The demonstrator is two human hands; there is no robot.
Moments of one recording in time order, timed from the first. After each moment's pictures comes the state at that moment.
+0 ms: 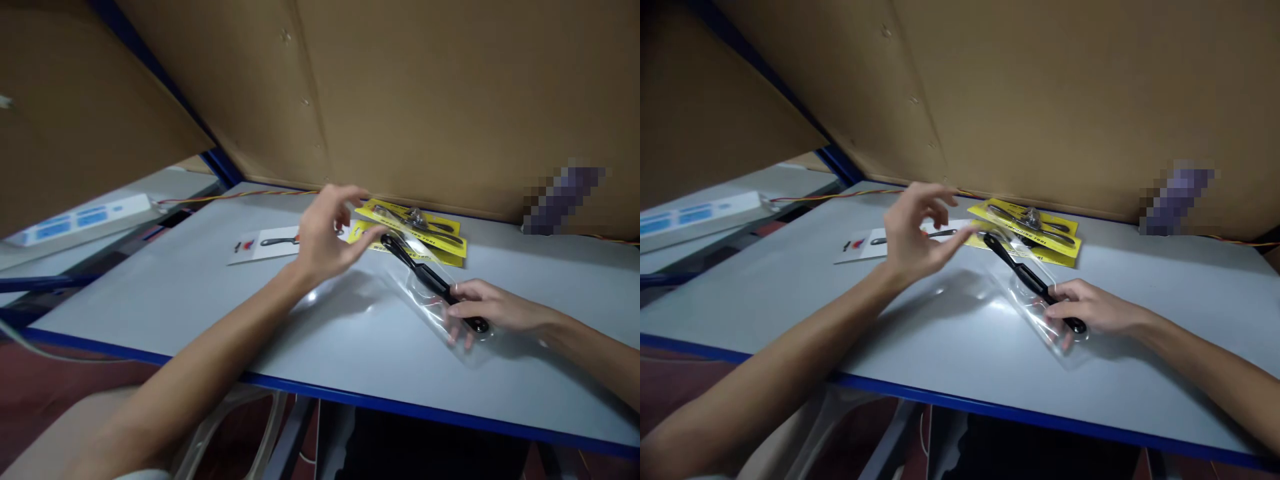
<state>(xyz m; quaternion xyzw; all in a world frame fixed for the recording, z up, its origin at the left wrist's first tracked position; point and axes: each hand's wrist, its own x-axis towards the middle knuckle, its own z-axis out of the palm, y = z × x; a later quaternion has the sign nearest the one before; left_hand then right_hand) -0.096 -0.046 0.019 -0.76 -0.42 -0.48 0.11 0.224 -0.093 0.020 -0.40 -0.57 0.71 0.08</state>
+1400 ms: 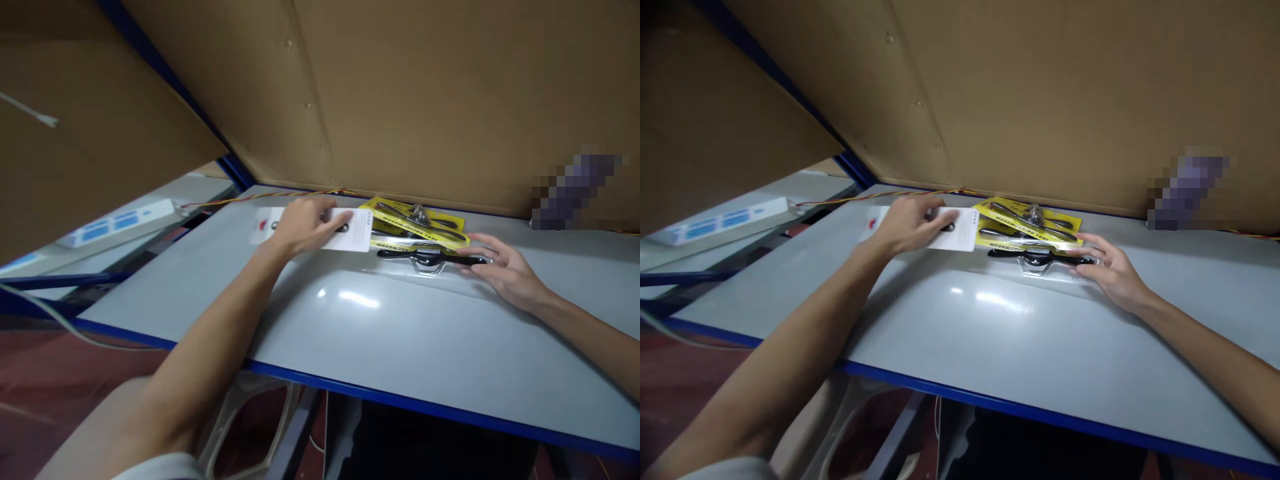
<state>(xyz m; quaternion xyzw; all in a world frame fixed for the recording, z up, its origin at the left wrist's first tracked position) -0.158 -0.009 0.026 -0.76 -0.63 -0.17 0.04 0.251 -0.062 -0.009 -0.42 -0.55 0.58 0.43</state>
